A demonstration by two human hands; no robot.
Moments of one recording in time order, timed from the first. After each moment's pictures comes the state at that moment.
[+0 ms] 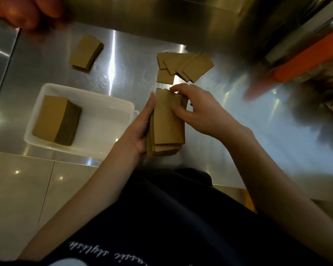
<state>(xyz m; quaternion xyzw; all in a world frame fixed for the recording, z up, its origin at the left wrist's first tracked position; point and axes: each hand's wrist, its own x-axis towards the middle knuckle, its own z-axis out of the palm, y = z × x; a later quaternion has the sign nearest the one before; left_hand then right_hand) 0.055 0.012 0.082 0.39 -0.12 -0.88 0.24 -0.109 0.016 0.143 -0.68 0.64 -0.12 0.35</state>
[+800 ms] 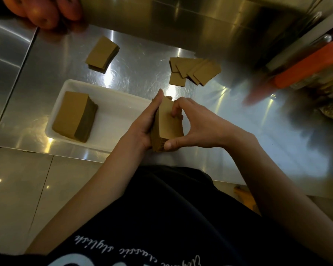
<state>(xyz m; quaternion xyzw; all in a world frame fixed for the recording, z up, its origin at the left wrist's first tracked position) 0.103 0.009 0.089 0.42 -0.14 -0.86 0.25 -0.054 0.040 0.153 -0.70 0.58 -0.02 0.41</state>
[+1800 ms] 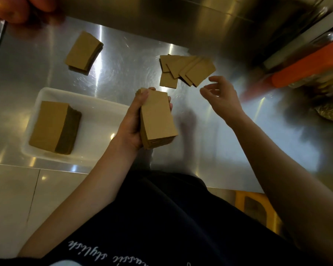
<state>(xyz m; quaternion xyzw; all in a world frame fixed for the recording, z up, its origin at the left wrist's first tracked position) 0.089 -0.028 0.066 0.27 -0.03 -0.90 0.34 -0.146 -0.033 0.088 -0.44 0.79 -0.23 0.36</state>
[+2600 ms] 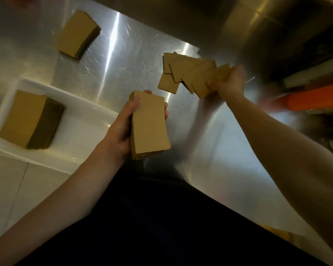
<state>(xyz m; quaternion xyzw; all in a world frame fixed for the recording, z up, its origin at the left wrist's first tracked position) 0.063 -0.046 0.049 0.28 0.00 -0.89 0.35 -0.233 -0.154 -0.008 -0.42 0.84 -0.11 0.32</state>
